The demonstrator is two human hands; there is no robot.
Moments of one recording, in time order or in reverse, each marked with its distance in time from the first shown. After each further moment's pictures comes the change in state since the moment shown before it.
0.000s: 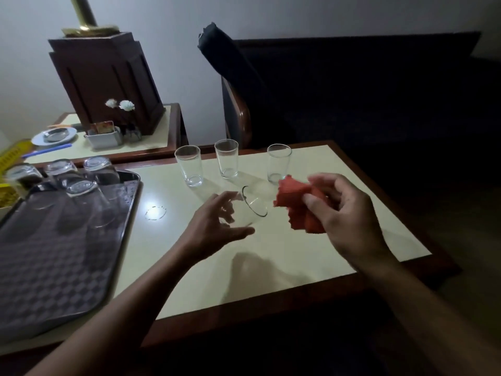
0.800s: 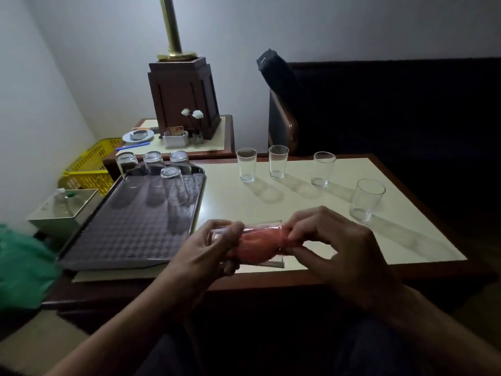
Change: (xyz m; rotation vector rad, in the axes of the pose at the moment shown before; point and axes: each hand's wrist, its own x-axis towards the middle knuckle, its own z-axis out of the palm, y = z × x) left_hand -0.192 0.087 -0.092 -0.719 0.053 -0.404; right_hand -0.111 -0.068 0.041 -0.190 -0.345 -0.746
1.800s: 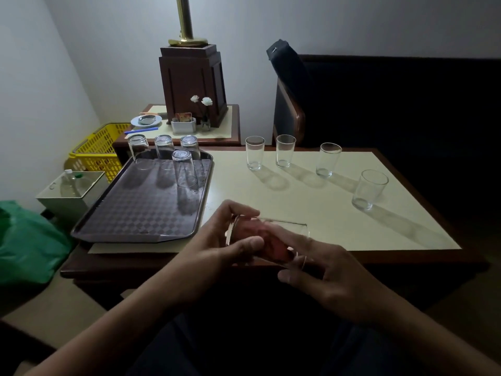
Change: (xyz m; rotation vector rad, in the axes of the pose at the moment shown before) left_hand -0.052 0.007 0.002 0.009 -0.202 0.151; right_hand -0.030 -0.041 0.009 0.359 -0.433 0.313
